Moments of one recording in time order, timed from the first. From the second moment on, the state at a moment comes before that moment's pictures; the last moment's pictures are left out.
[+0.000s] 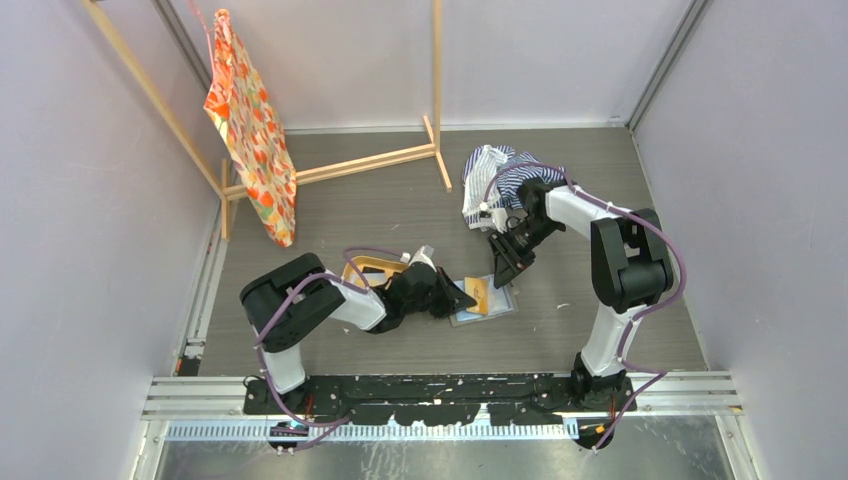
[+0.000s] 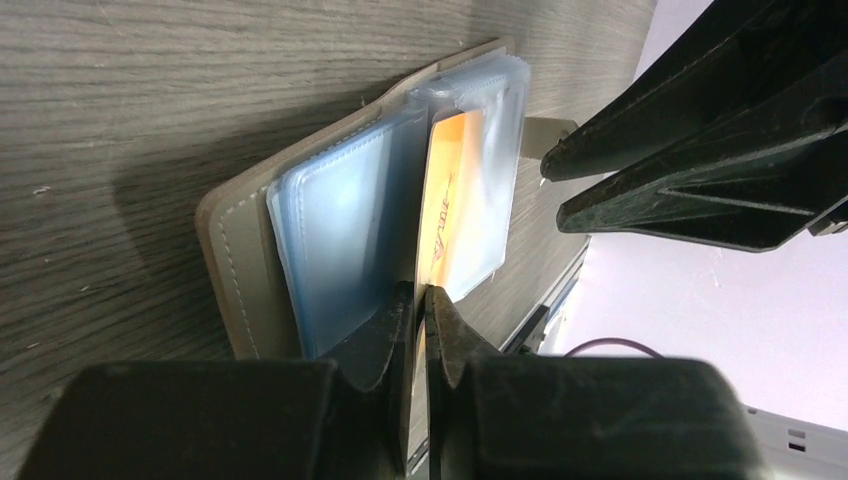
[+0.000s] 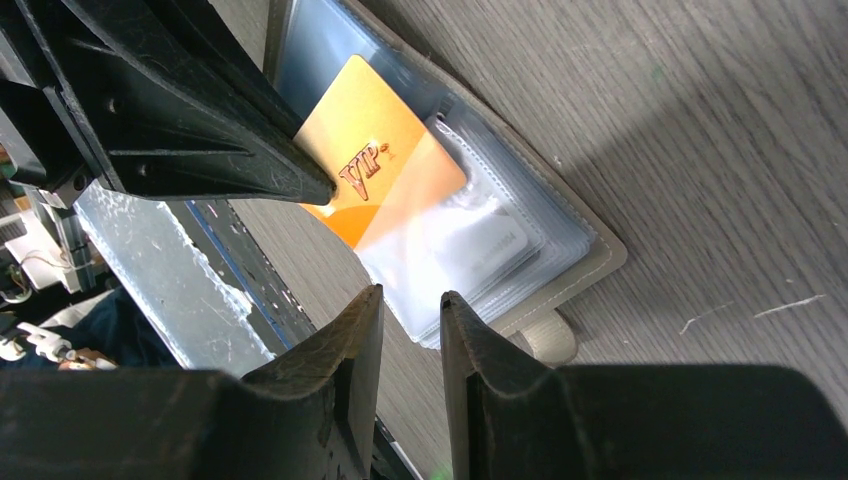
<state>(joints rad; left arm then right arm) -0.96 1.79 0.63 0.64 0.07 -1.36 0.25 1.86 1.22 -1.02 -0.69 -0.49</state>
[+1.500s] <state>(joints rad) -1.02 1.79 0.78 0.40 -0.04 -1.28 0.25 1.86 1.23 -1.03 -0.75 -0.49</state>
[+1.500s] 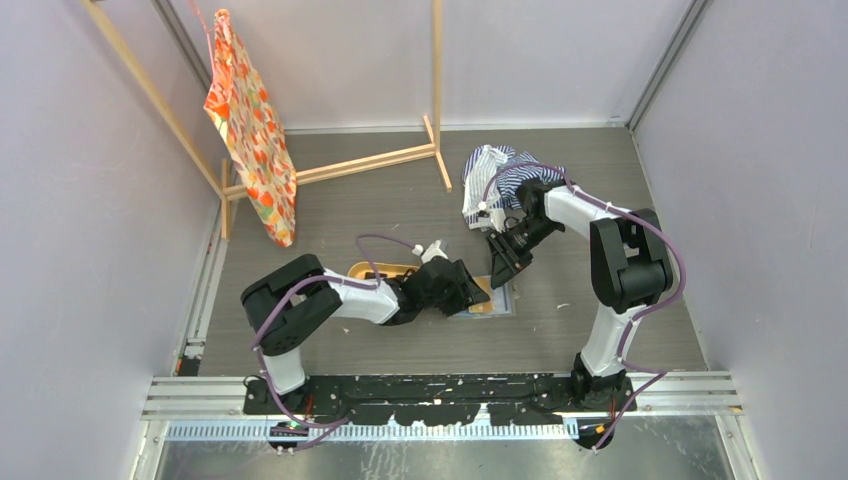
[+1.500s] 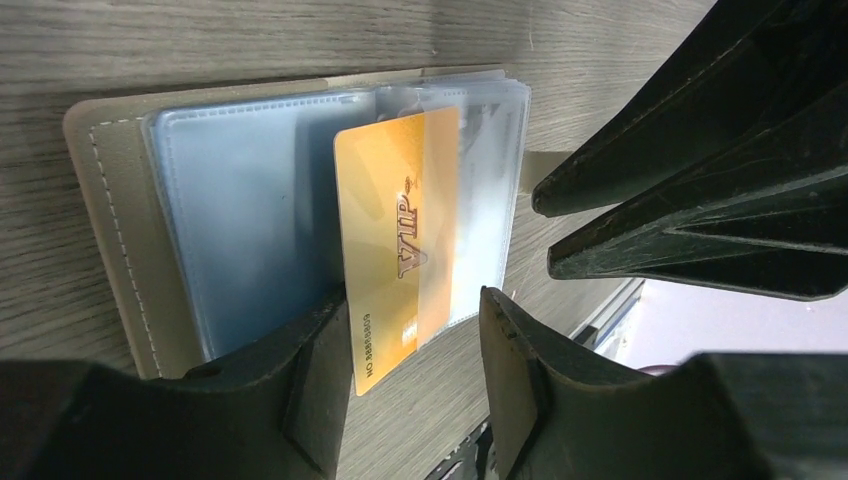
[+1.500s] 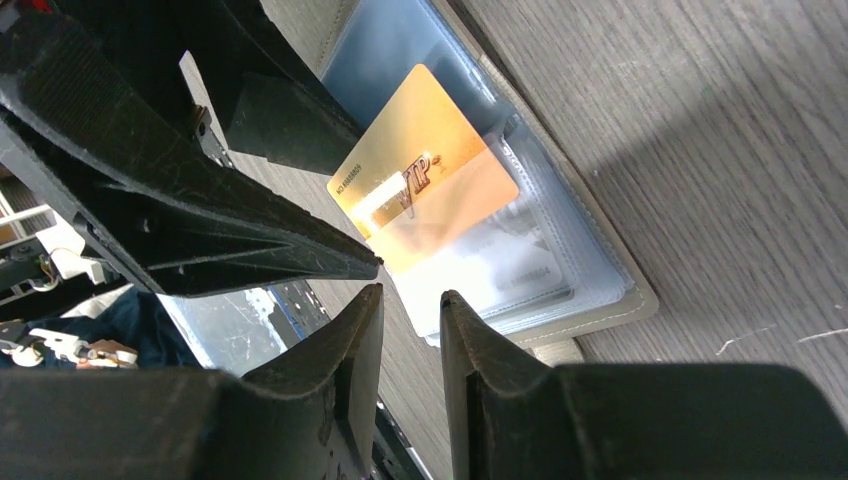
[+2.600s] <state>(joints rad) -1.03 1.76 0.98 -0.05 -0.05 -1.03 0.25 1.86 1.23 -1.03 -0.74 -0.49</state>
